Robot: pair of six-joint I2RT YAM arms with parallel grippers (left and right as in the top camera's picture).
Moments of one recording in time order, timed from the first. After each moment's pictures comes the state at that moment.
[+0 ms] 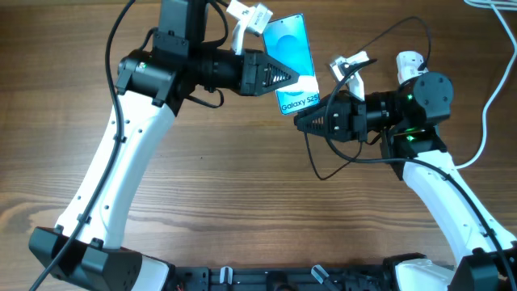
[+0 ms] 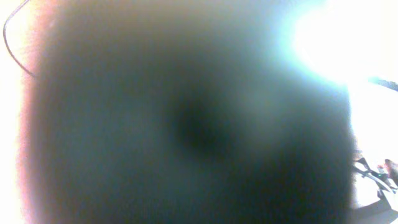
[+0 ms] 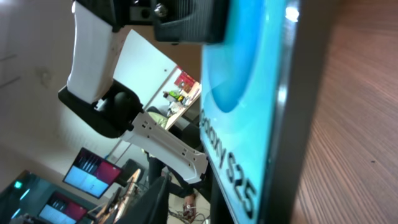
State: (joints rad) left arm -0.34 1.62 1.68 -0.80 1.09 -0.29; right arm 0.16 1.38 0.84 0.78 -1.56 1.10
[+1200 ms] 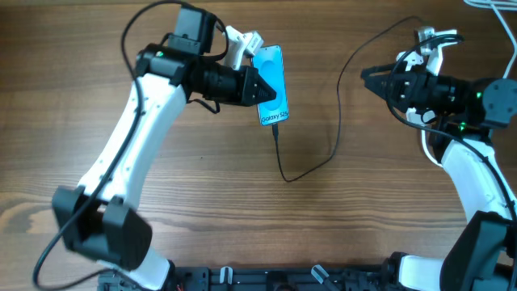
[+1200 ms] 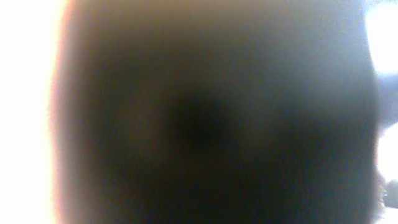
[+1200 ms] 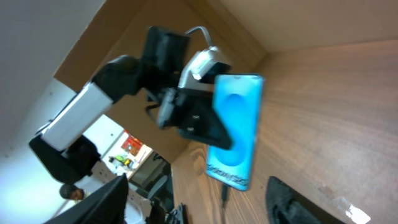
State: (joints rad) left arm -0.31 1.77 1.63 -0.98 0.81 -0.13; right arm -0.23 1.50 0.85 1.10 -1.56 1.28
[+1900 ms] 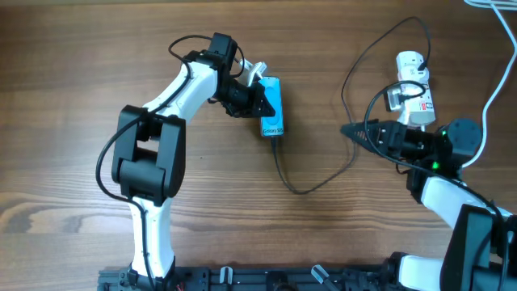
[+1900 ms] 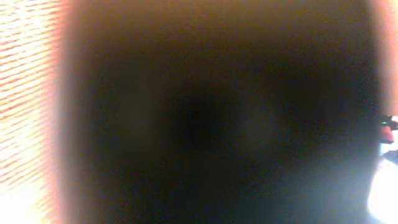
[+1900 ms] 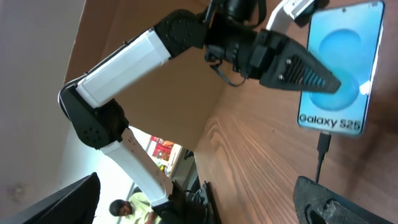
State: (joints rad) left arm -0.30 2.21 1.63 -0.84 0.80 -0.10; right arm -0.23 1.50 0.44 1.10 -1.56 1.18
